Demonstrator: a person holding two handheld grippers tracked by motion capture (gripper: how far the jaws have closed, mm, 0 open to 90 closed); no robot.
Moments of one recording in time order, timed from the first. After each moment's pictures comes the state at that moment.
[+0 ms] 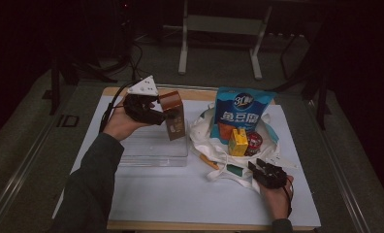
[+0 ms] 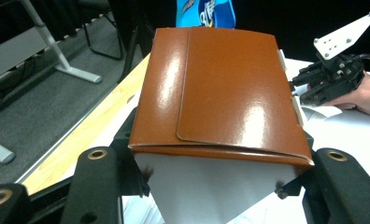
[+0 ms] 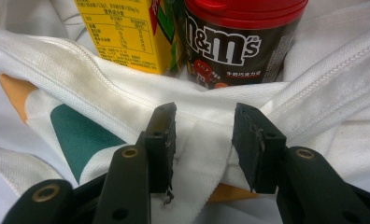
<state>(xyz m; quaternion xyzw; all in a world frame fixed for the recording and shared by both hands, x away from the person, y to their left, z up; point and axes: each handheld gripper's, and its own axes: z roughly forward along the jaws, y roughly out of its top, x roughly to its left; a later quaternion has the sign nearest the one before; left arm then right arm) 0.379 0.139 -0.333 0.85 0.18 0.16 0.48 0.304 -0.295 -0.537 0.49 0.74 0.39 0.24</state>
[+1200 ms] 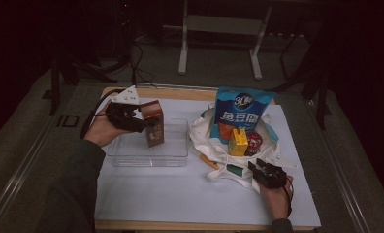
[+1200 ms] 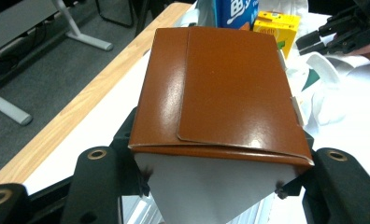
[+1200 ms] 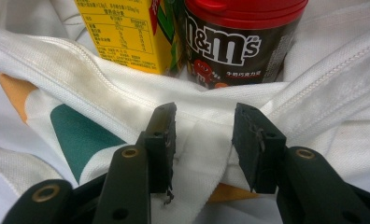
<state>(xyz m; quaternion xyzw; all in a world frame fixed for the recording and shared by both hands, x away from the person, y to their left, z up) 0.374 0.187 -0.363 0.87 0.20 0.16 0.43 0.304 -0.295 -0.537 0.49 0.74 0.39 0.24</state>
